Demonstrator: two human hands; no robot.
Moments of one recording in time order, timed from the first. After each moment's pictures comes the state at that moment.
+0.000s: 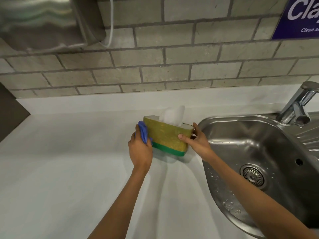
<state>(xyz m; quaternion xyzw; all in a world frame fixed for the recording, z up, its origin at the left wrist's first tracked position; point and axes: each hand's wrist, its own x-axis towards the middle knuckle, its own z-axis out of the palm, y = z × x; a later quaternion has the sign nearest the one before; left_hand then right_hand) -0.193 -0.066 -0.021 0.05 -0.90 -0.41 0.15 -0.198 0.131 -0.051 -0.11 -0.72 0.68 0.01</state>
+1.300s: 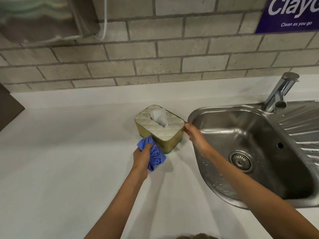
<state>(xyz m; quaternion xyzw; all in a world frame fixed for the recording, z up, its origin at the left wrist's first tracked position) -0.126 -0.060 -0.024 0.24 -0.66 -0.70 -0.12 -0.149 0.138 -0.047 -0.10 -0.70 0.70 -0.05</state>
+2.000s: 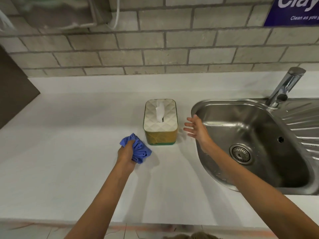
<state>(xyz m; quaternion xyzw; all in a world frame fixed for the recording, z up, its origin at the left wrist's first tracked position) -0.091 -0.116 -0.028 0.31 -0.57 -0.75 -0.10 -0.114 0.122 -0.027 -0.16 -0.68 0.71 -0.03</state>
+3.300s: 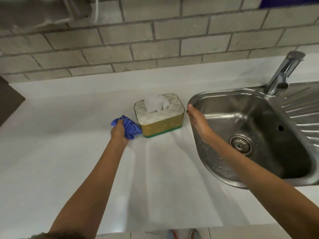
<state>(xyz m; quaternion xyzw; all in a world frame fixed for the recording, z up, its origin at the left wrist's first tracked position) -0.192 -0.115 -0.025 0.32 -0.54 -0.77 -0.12 -0.136 0.133 -0.025 -0.14 -0.69 0.71 0.01</state>
